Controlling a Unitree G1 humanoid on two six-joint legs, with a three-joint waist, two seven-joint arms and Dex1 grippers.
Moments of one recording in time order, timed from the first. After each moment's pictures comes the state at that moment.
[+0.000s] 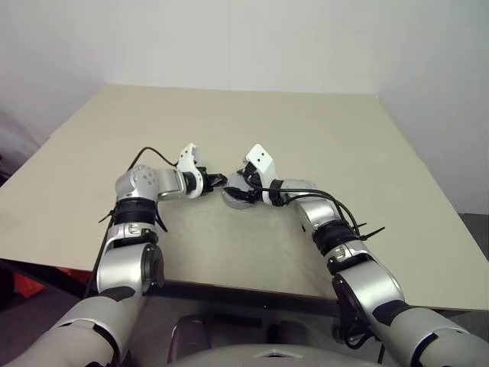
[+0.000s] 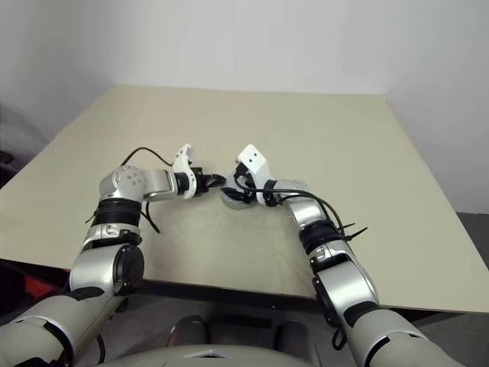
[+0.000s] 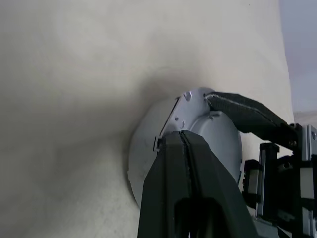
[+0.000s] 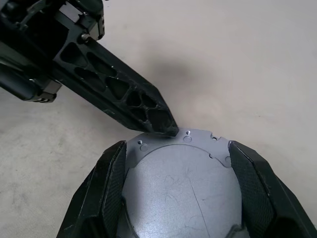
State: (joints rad) left arm -0.85 0.18 0.35 0.59 -0.62 1.27 -0.22; right arm -0.73 -0.15 0.23 0.70 0.05 0.12 0.76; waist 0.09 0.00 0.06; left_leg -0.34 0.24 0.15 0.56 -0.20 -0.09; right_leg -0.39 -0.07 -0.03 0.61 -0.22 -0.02
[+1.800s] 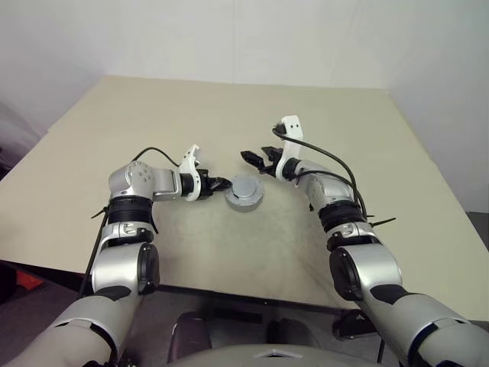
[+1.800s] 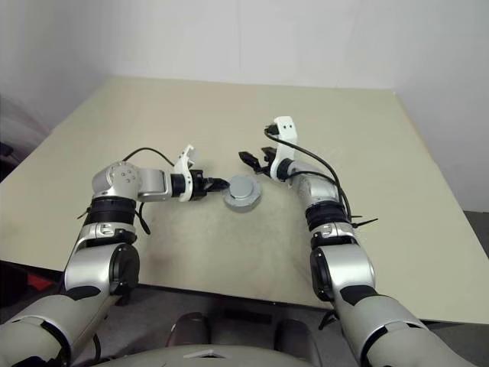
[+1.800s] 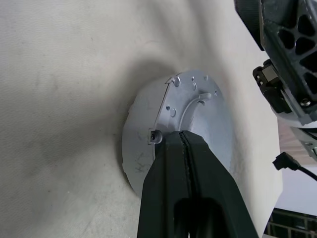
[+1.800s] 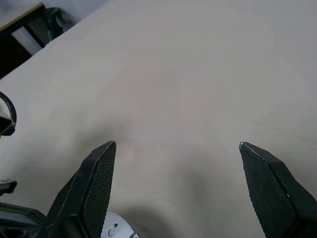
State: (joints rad) left arm -0.84 0.21 0.30 0.52 -0.60 1.40 -0.39; right arm -0.89 -0.12 -0.12 0.80 0.25 0.41 0.58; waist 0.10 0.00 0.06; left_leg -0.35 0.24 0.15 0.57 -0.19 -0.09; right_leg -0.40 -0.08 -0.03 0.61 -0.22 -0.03
